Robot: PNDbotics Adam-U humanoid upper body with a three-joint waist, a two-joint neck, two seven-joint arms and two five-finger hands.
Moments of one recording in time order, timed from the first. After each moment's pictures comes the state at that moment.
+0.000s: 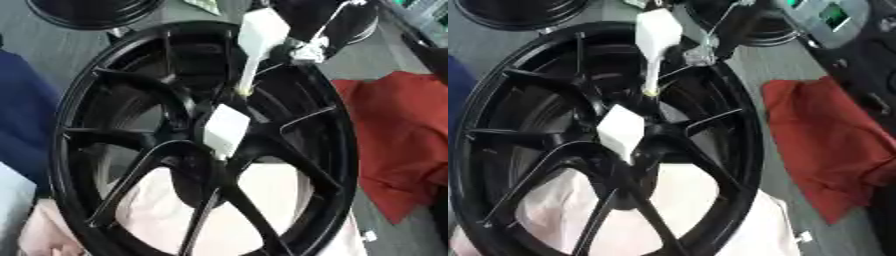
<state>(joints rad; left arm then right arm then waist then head) -0.25 0.28 0.05 -1.97 0.18 0.13 0.26 -1.14 -0.86 0.38 -1.41 -0.12 -0.37 0.81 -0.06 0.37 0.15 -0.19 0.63</state>
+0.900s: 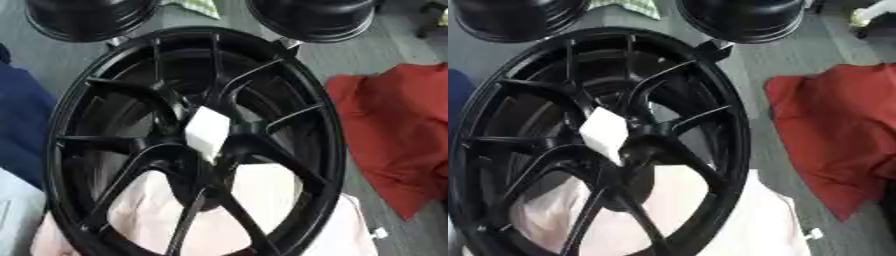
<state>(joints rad) -0.22 0.28 0.07 -1.97 0.17 0.13 0.29 -0.27 -1.07 -0.35 -1.35 0.00 -0.40 0.27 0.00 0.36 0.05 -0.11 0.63</state>
